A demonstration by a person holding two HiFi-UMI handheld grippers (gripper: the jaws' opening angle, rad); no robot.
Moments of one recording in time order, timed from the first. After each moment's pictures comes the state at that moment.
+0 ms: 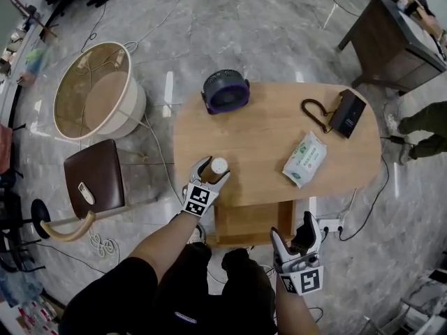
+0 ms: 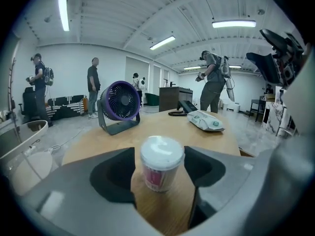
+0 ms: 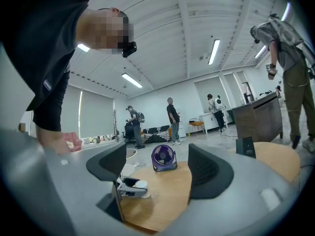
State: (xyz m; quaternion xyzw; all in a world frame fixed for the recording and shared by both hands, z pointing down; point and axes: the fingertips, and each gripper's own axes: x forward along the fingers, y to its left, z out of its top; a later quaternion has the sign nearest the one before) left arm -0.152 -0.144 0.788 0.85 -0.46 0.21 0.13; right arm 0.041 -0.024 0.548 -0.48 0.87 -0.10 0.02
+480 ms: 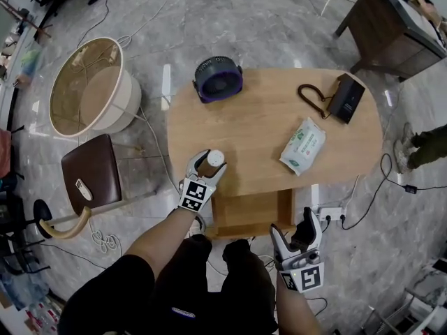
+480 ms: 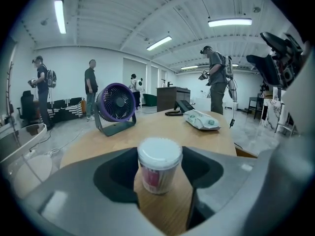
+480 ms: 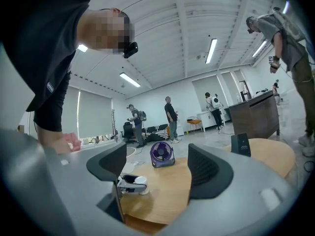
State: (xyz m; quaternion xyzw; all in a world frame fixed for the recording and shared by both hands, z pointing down) left arm -0.143 -0.134 0.784 0.86 -0.46 0.21 0.11; right arm 0.051 -0.012 0.550 -0.49 0.86 -0.11 0.03
